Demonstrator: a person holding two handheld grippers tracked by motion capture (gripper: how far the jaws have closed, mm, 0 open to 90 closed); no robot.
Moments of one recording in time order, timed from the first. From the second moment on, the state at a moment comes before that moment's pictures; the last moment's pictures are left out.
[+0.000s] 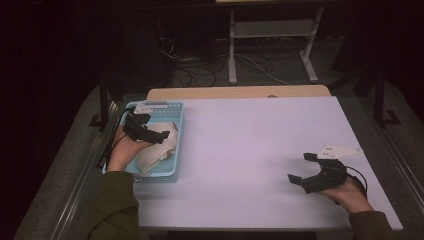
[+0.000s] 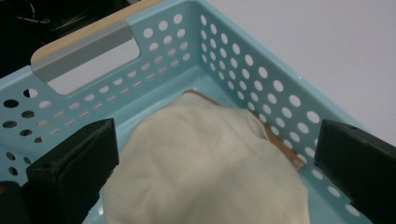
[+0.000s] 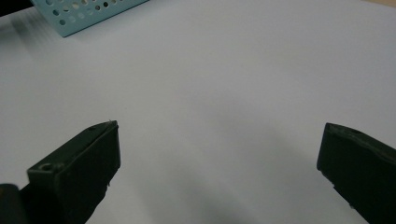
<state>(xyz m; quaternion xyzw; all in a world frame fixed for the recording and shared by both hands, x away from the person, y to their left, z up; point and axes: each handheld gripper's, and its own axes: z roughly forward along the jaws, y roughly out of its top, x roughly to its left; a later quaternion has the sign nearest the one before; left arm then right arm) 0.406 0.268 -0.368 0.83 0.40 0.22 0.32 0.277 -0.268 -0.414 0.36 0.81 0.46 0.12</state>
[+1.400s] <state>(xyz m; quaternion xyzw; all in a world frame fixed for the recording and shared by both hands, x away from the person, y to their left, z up) 0.409 0.278 -0.410 0.84 0.44 0.19 0.27 0.278 -0.266 -0.415 0.35 0.81 0.45 0.12</state>
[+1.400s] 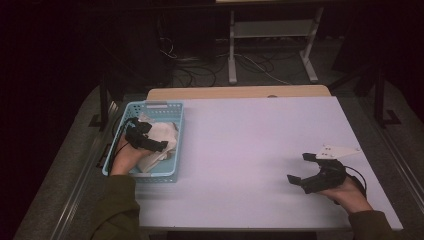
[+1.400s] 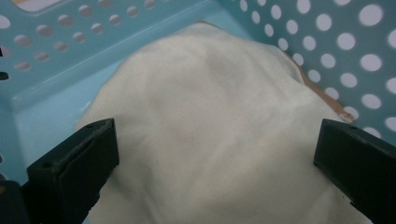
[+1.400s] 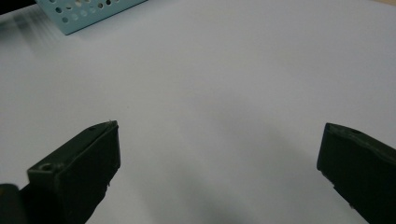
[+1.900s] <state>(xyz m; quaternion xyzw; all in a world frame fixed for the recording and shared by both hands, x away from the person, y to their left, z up) 0.415 0.279 -0.423 0.84 0.45 0.18 0.23 0.278 -0.266 -0.415 0.35 0.81 0.45 0.11</state>
